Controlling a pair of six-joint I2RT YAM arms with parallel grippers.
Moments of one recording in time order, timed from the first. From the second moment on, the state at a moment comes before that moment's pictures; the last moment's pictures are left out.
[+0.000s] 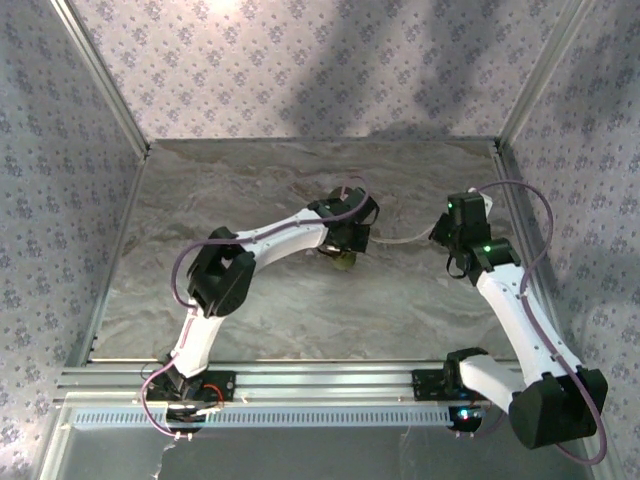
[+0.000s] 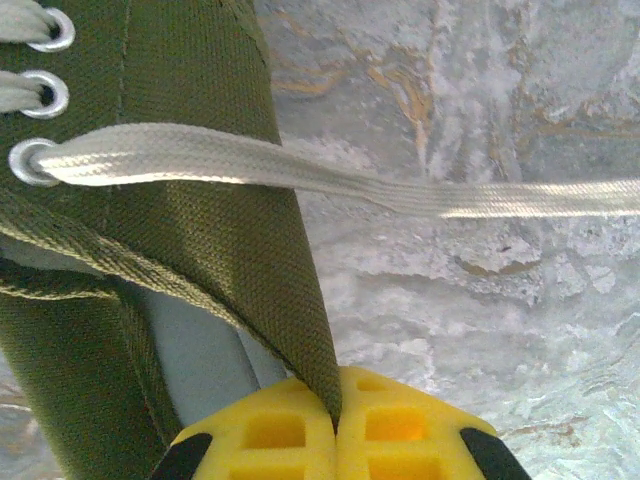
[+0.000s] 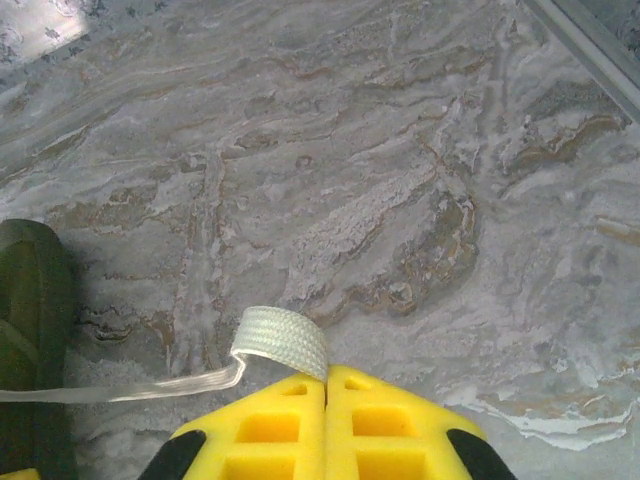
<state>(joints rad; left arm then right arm) -0.91 2.12 1.73 -0.71 -0.08 -0.63 0.18 1.04 0.92 -0.65 0.27 0.55</state>
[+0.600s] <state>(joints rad) -0.94 2.01 1.62 -0.62 -0.10 -0.60 0.18 0.94 0.86 -0.61 0.18 0.54</state>
